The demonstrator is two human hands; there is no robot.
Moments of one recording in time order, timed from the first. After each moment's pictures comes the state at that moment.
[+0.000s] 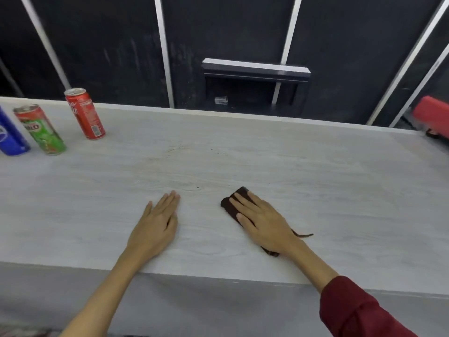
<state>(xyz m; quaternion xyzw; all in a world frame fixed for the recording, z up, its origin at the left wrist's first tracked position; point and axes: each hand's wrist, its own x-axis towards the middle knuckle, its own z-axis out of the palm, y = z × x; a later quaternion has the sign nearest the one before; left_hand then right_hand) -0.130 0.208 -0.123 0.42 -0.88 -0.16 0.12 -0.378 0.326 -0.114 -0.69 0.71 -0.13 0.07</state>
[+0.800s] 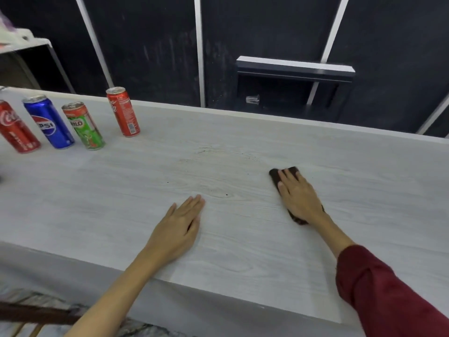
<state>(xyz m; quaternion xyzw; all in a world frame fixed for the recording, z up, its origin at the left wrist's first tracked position) -0.118 0.192 -0.117 0.42 -0.88 -0.18 0.13 -0.434 0.230 -0.113 -0.59 0.80 -0.13 0.03</state>
